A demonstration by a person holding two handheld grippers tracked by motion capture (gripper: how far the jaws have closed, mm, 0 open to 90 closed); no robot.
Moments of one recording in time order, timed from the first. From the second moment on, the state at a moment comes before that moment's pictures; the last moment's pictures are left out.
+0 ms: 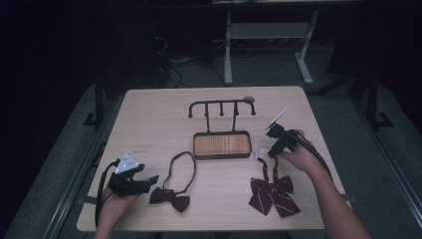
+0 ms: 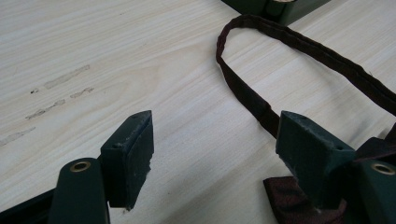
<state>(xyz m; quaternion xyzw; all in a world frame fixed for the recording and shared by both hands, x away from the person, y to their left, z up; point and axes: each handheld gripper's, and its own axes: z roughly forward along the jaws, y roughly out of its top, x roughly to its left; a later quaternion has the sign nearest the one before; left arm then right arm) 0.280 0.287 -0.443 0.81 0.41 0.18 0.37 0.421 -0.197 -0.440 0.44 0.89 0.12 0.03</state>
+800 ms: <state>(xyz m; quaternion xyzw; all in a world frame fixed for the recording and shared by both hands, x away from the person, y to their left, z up) 0.280 0.284 -0.444 0.82 0.40 0.18 0.37 0.406 -0.208 -0.417 0.43 0.89 0.17 0.01</state>
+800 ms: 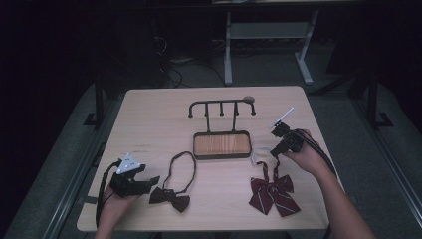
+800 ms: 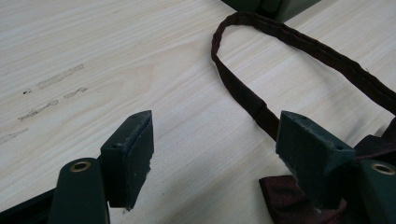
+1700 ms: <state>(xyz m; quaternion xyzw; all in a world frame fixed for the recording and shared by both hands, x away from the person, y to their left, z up) 0.281 0.284 -0.446 0.82 0.40 0.18 0.37 0.381 -0.200 -0.360 0.38 0.90 0.21 0.01</state>
